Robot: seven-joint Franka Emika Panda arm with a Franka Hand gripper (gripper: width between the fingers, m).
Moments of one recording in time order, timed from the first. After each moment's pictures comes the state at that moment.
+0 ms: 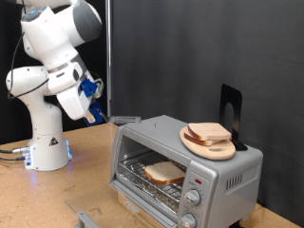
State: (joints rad) arm -0.19 -0.47 -0.03 -2.60 0.56 2.12 -0.62
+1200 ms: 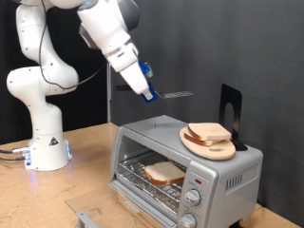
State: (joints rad) arm -0.01 -0.49 0.26 -2.57 0.80 2.35 -0.48
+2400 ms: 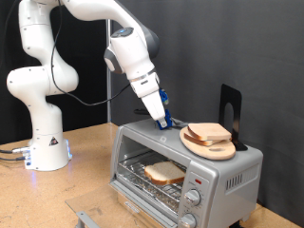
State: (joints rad) arm -0.01 -0.30 0.45 -2.60 0.78 2.59 -0.38
